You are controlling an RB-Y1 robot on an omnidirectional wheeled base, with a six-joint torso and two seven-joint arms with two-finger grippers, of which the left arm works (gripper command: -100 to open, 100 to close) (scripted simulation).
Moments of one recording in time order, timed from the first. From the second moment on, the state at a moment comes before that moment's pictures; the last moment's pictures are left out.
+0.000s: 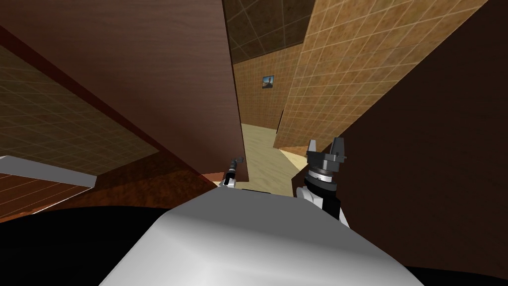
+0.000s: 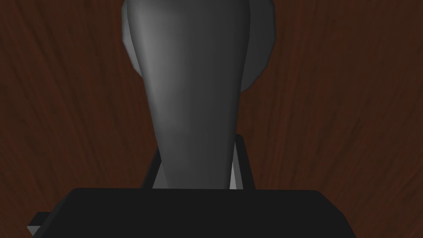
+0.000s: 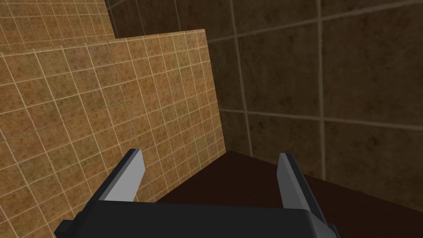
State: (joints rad) arm -0.16 0.06 0.17 -0.61 0.02 -0.79 0.00
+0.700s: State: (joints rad) arm -0.14 0.06 0.22 -0.63 0.05 -0.78 -0.01
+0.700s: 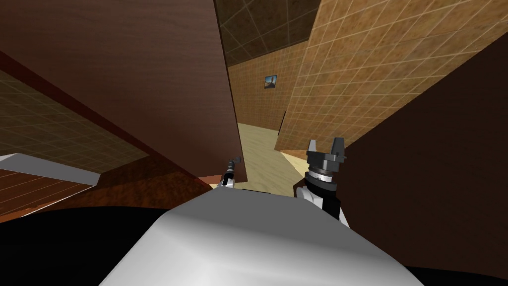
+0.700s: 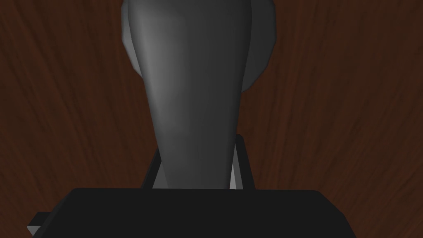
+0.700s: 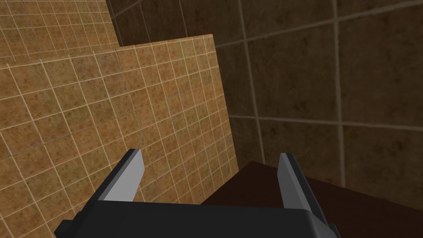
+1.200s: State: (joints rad) arm -0.15 0.08 0.27 -0.61 0.08 -0.79 -0.03
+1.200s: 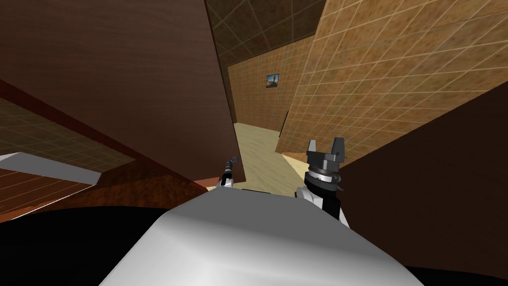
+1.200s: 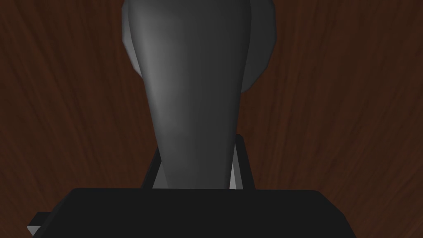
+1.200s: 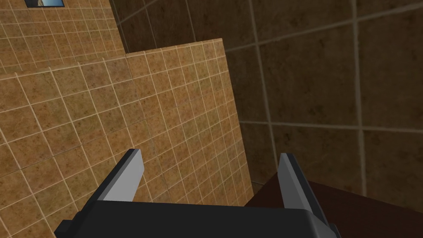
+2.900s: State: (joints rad) arm -0.13 0.10 0.42 -0.63 0.16 -0.79 -0.08
